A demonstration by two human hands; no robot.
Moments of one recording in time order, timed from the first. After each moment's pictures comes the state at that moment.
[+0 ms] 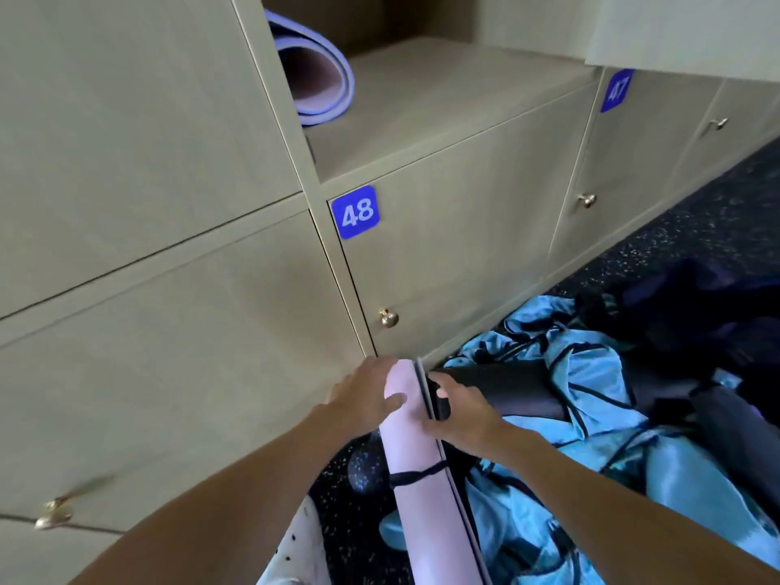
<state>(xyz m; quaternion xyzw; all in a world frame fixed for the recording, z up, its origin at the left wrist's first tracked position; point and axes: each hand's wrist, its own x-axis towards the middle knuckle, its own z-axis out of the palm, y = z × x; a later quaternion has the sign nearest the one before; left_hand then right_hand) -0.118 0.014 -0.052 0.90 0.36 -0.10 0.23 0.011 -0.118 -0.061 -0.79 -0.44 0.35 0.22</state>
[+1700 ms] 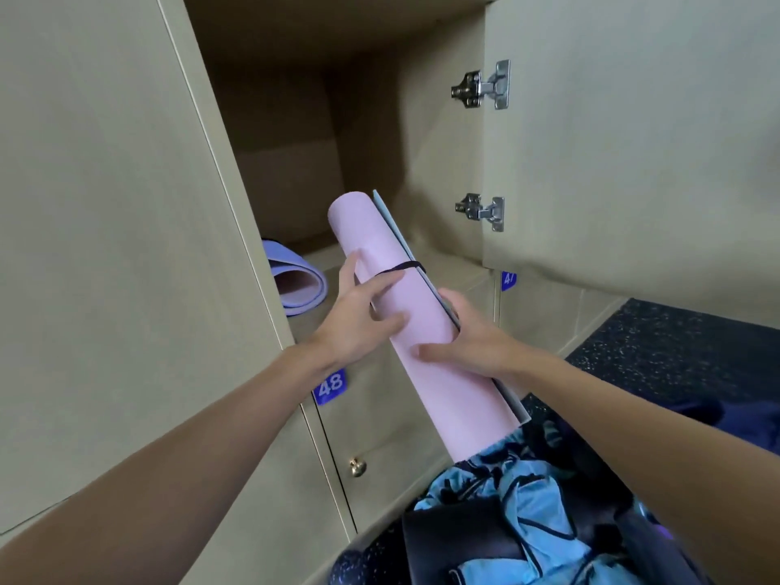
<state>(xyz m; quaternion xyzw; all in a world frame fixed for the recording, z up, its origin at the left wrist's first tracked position) -0.017 0.016 0.254 0.90 0.19 0.26 0.30 0.113 -0.124 0.228 -0.68 -0.46 0.28 0.50</state>
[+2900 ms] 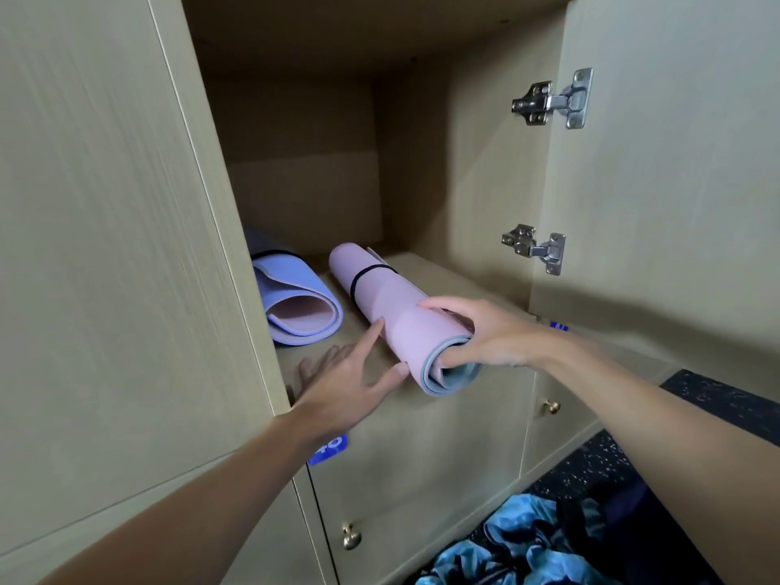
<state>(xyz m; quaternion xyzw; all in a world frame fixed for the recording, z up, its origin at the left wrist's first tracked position) 0.000 0.078 0.197 0.89 0.38 0.20 0.14 0.193 -0.039 0.263 -0.70 -0.60 0.22 0.32</state>
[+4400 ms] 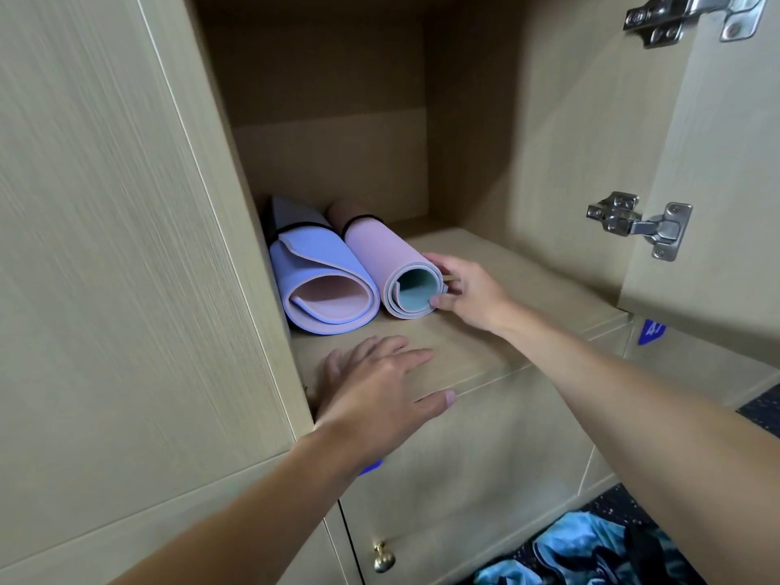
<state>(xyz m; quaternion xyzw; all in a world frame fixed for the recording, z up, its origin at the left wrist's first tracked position) 0.003 0.083 0.191 0.89 0.41 0.15 0.09 0.217 0.128 0.203 -0.64 -0.60 0.18 0.46</state>
